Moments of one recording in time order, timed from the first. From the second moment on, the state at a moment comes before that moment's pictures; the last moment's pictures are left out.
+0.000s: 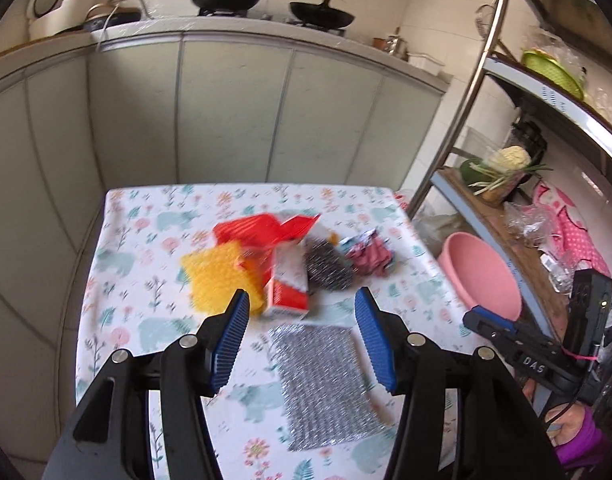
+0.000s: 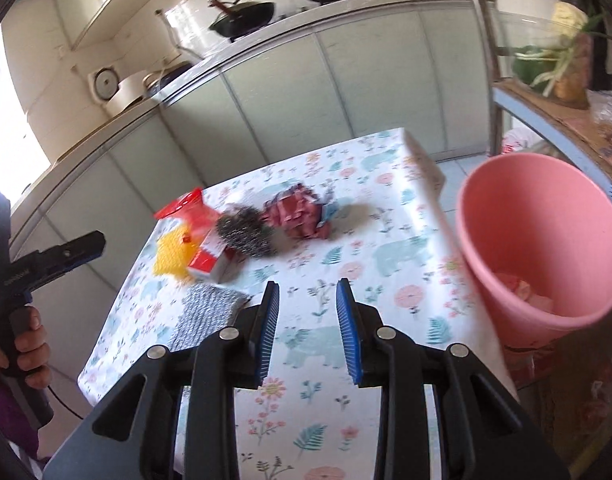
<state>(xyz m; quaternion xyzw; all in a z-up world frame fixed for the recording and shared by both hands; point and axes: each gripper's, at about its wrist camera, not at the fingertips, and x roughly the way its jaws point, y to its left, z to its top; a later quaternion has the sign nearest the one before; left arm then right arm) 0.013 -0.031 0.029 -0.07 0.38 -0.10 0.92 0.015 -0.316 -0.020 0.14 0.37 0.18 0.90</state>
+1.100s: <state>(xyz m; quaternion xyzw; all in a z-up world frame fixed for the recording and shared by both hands) 0.099 0.026 -0.063 -0.11 0.44 -0.03 0.89 0.091 -0.278 -0.027 0.08 0.39 0.18 0.90</state>
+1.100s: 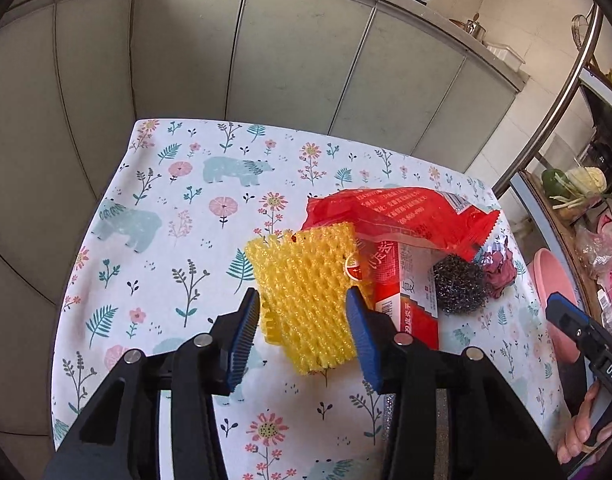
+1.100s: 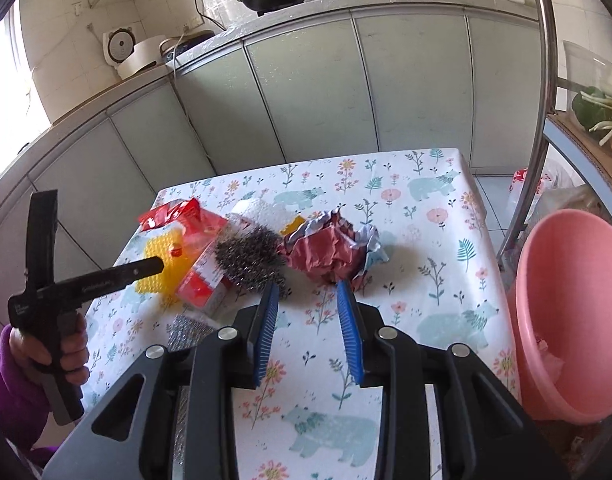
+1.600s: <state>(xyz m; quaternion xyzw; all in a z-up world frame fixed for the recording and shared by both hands) 0.063 0.039 -0.033 -0.13 0.39 -0.06 0.91 0.112 -0.283 -0.032 0.07 0.40 0.17 0.90</state>
